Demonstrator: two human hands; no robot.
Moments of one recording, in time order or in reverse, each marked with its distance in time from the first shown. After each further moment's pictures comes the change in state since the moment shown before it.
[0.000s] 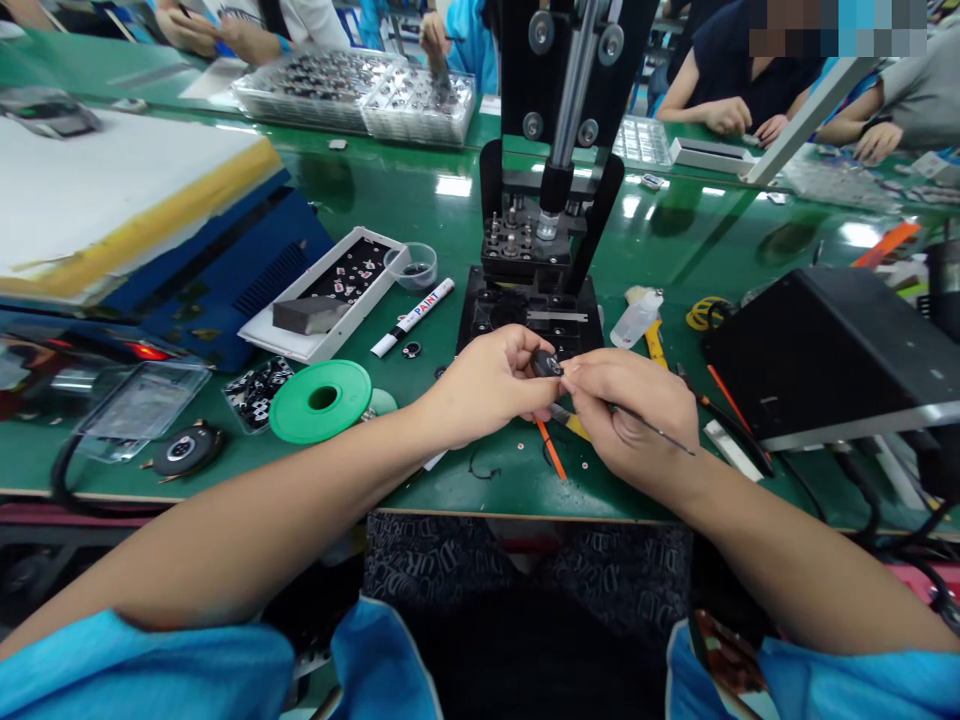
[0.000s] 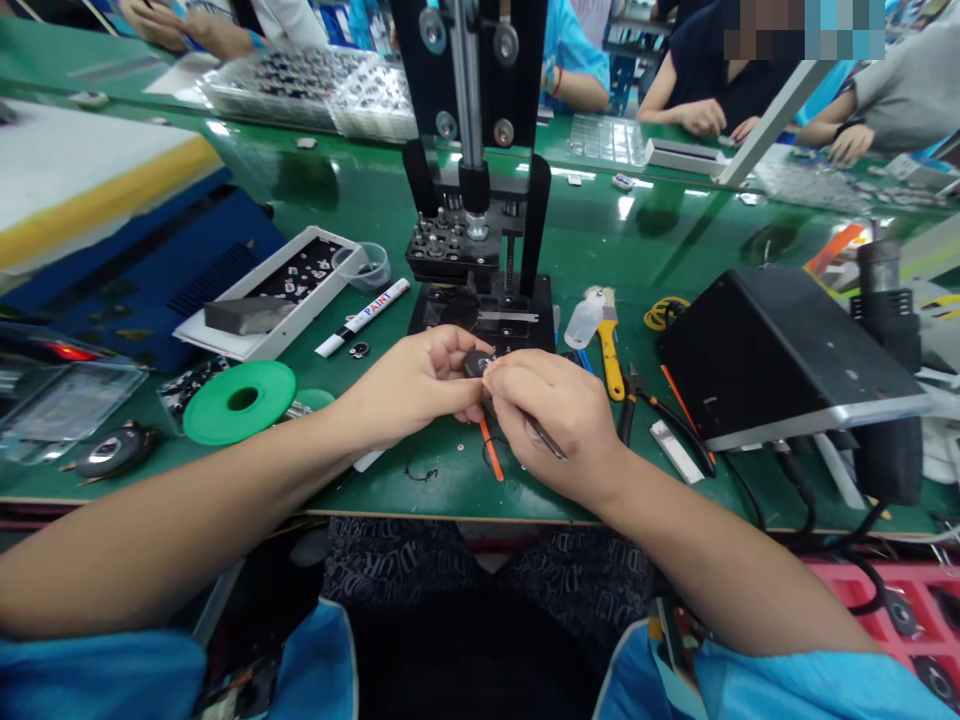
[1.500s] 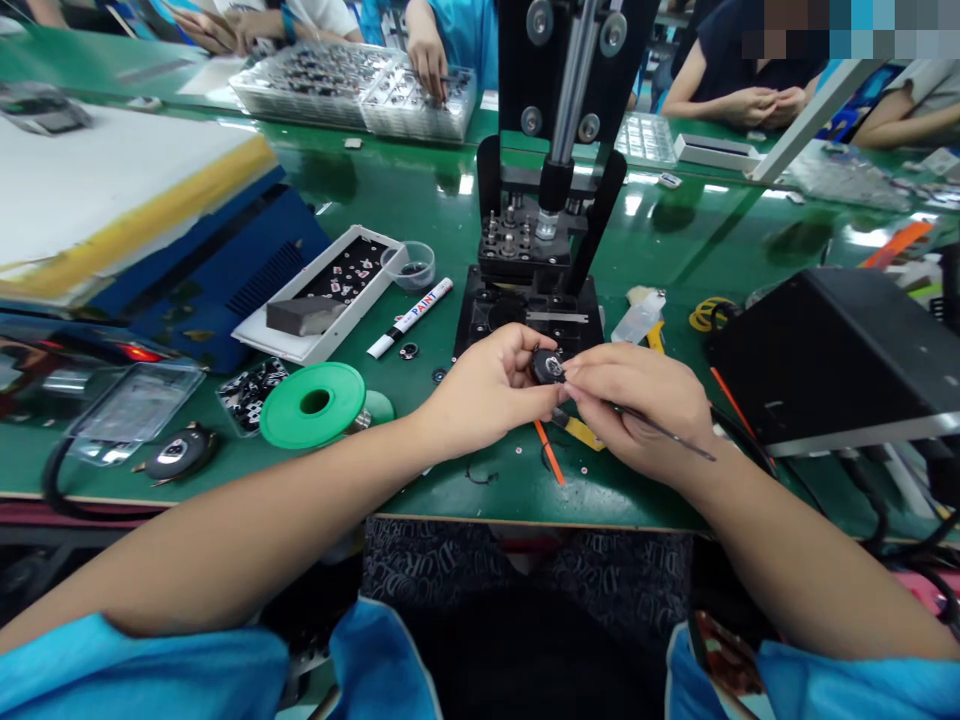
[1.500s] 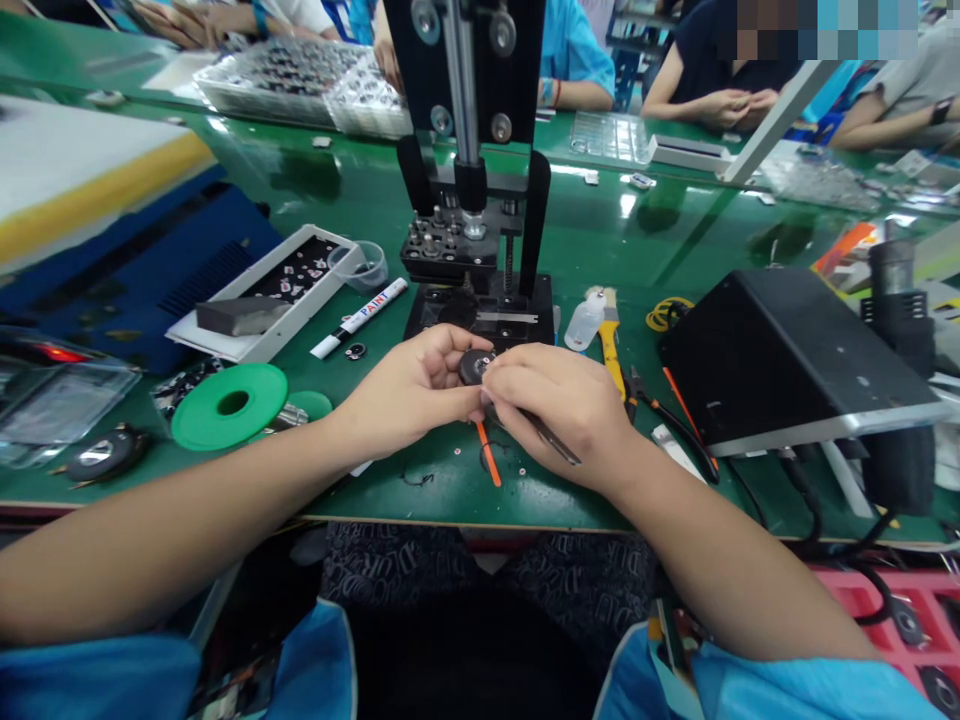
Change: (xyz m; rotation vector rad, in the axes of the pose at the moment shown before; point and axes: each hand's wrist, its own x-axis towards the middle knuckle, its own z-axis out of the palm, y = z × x) left_hand 0.000 -0.009 0.001 -0.091 -0.032 0.098; right_hand 0.006 0.014 -0.011 0.014 -0.094 -0.080
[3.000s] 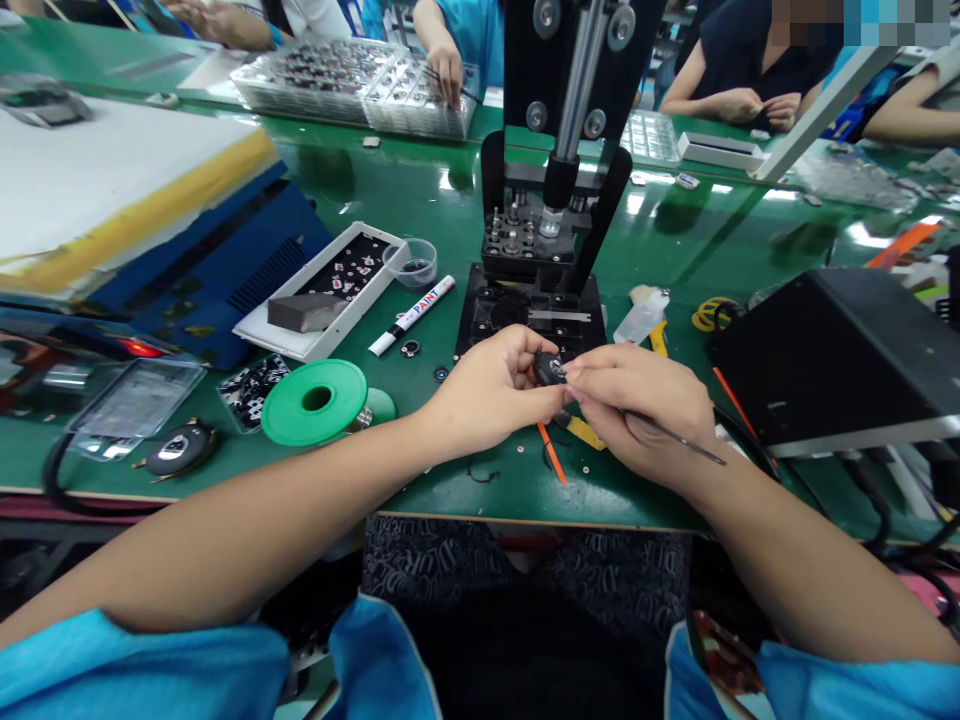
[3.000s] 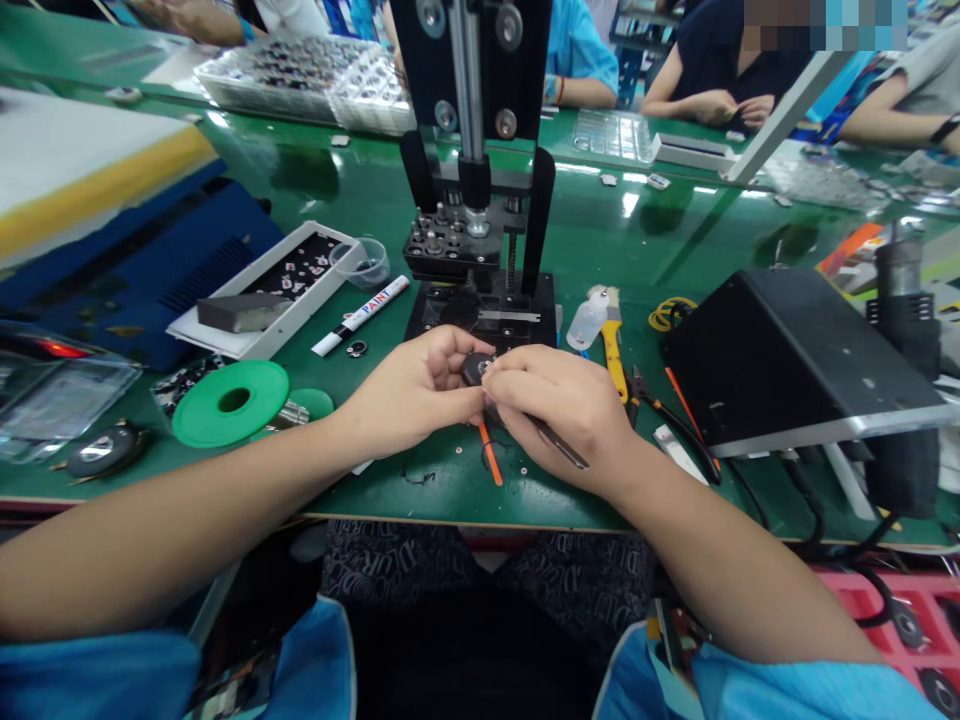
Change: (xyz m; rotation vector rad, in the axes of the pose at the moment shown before) left_hand 0.002 0.001 0.001 0.026 -0.003 0.007; right_hand 0.002 -0.005 0.001 -0.001 -0.001 -0.011
